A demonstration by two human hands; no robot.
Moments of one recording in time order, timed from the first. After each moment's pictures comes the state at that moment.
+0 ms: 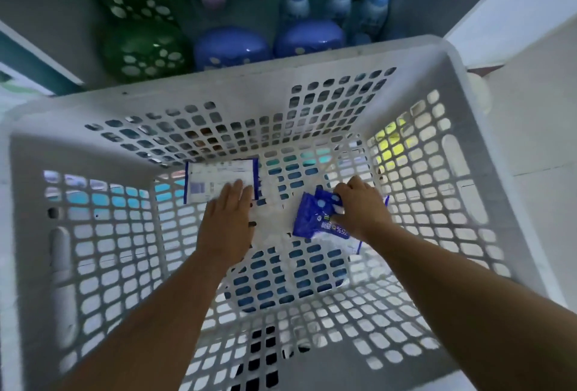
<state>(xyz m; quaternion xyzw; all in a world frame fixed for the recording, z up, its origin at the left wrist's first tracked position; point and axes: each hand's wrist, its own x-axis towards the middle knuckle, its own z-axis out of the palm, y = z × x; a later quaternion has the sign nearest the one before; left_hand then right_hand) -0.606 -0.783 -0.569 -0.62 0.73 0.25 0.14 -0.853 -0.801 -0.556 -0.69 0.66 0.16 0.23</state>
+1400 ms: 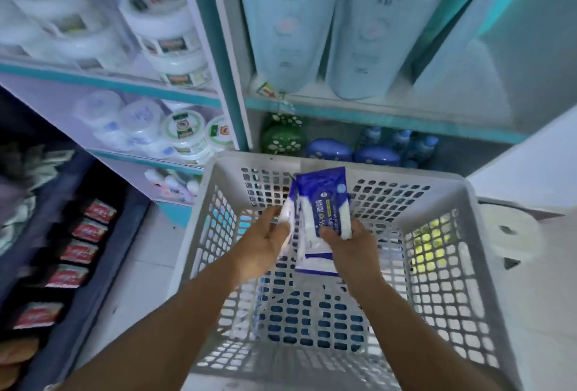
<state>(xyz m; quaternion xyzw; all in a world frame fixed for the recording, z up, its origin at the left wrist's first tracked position) -0.577 -0.757 -0.371 -0.68 0.46 0.52 -0.23 -0.740 -0.788 -0.391 -0.48 0.66 -0.28 0.51</state>
